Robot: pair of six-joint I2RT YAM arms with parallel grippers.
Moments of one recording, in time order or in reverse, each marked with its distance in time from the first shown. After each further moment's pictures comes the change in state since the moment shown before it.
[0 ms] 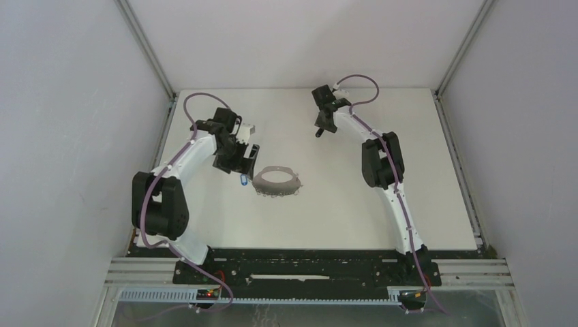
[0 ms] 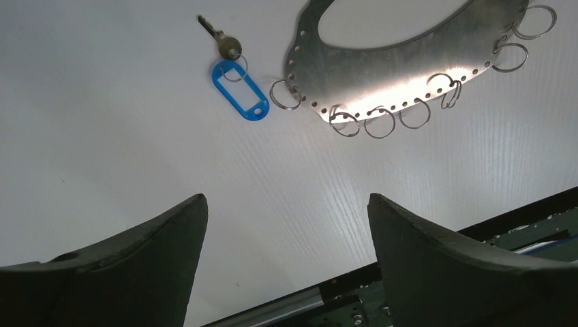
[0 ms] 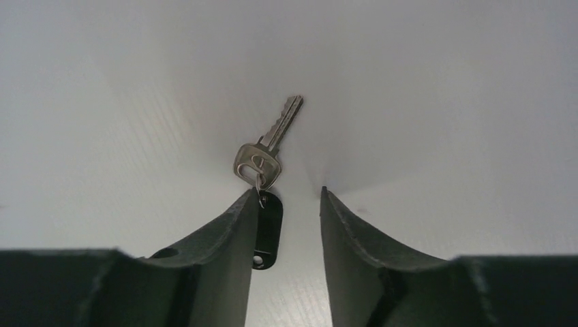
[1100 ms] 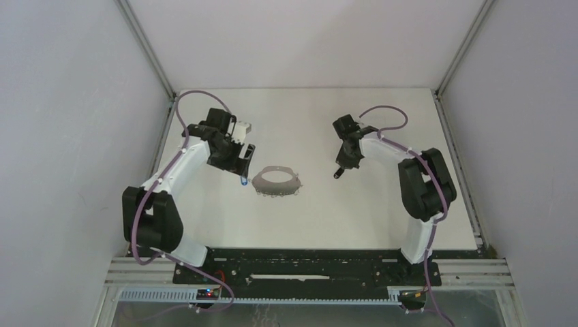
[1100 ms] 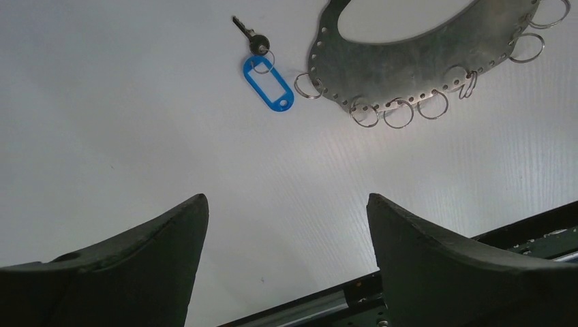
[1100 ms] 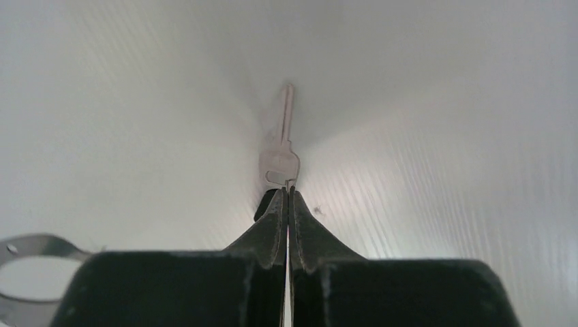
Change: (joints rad) left arm 0.009 -0.099 -0.048 0.021 -0.050 0.060; right arm 0.009 -0.595 -0.879 0.078 -0.135 0.074
